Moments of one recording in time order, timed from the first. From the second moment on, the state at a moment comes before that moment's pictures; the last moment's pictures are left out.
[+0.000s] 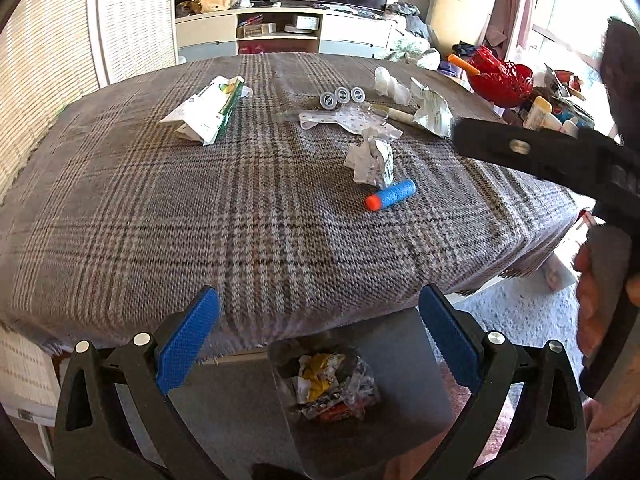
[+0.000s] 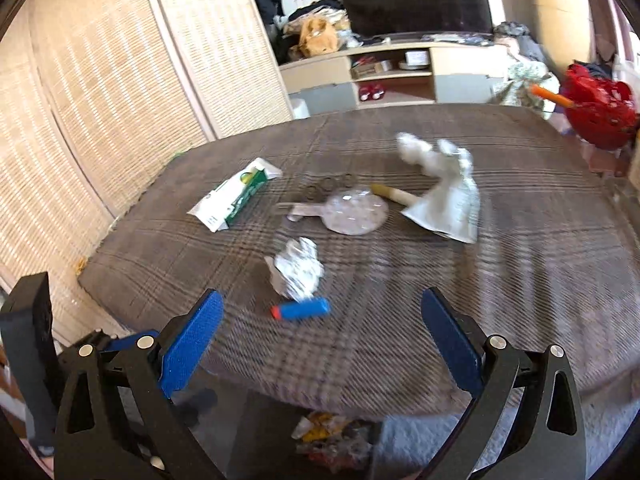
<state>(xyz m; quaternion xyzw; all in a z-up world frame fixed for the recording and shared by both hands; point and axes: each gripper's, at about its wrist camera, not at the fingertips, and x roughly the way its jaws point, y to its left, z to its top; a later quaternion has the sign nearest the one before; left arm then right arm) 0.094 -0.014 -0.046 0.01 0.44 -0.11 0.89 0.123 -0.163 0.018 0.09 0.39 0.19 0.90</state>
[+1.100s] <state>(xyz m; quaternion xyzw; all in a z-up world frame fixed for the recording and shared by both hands) 0.165 -0.081 -0.061 0.05 0.44 -0.22 0.87 0.192 -0.201 -0.013 0.08 0.42 0.15 0.89</state>
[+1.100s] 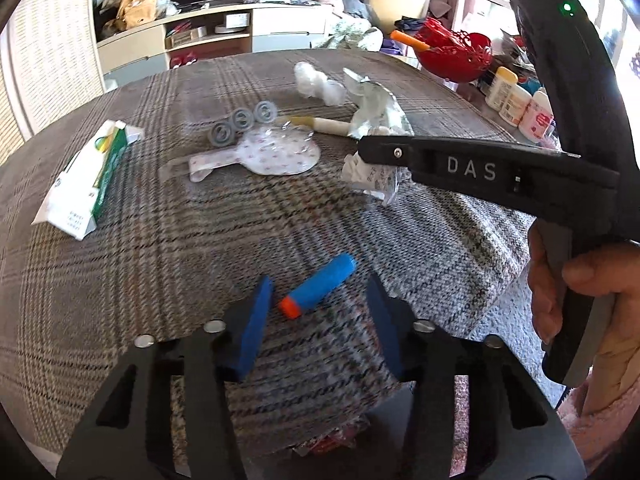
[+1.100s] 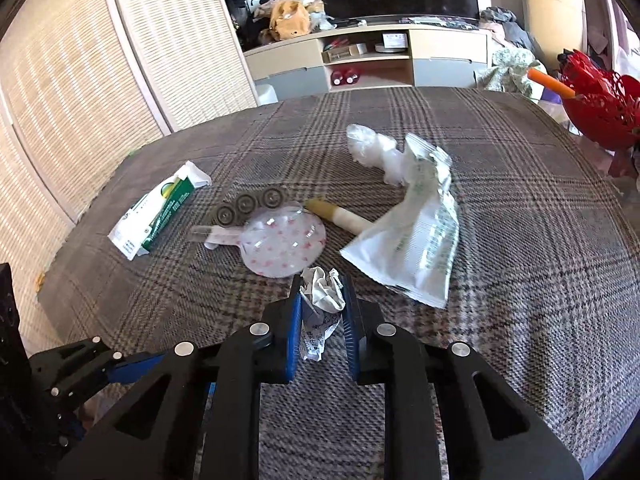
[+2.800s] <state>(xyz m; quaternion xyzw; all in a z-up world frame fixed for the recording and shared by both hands) -0.009 -0.072 -0.092 0.00 0.45 -0.18 0.88 0.003 -0.216 -0.007 0.09 0.40 0.19 0.89</state>
